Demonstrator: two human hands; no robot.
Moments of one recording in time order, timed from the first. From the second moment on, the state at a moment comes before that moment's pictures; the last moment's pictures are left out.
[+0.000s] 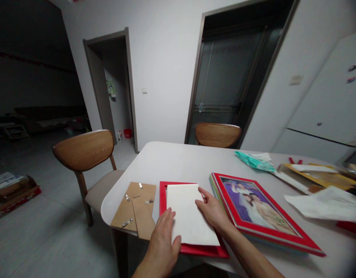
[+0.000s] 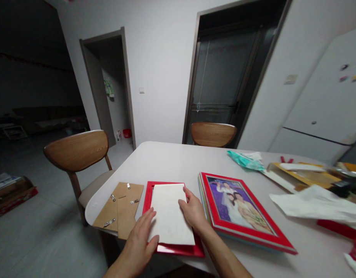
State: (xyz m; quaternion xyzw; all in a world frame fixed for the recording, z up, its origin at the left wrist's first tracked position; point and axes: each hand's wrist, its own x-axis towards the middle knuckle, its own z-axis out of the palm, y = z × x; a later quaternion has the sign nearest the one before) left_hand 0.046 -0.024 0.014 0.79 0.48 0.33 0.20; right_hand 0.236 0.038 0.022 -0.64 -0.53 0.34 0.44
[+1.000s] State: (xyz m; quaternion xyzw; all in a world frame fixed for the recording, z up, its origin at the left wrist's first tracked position) left_hand 0.049 -0.024 0.045 0.86 0.46 0.14 0.17; right_hand 0.225 0.013 0.019 -0.60 -0.74 0.01 0.30
